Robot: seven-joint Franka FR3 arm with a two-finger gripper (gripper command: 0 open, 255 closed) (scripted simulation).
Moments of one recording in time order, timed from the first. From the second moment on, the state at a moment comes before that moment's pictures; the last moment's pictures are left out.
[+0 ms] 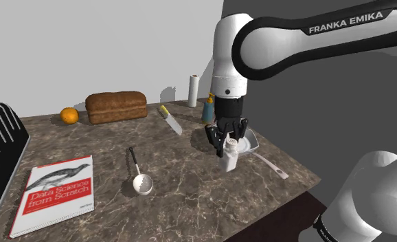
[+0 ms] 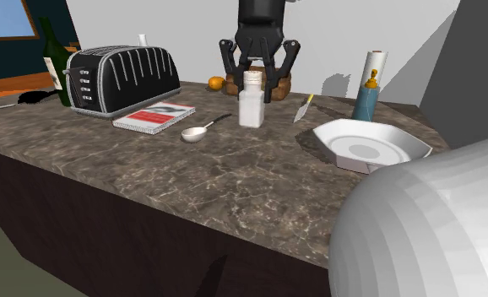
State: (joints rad) arm 0.10 -0.39 0.36 -2.32 0.25 1.75 0.52
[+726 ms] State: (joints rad) arm 0.11 -0.21 0.42 -2.12 0.22 1.74 0.62
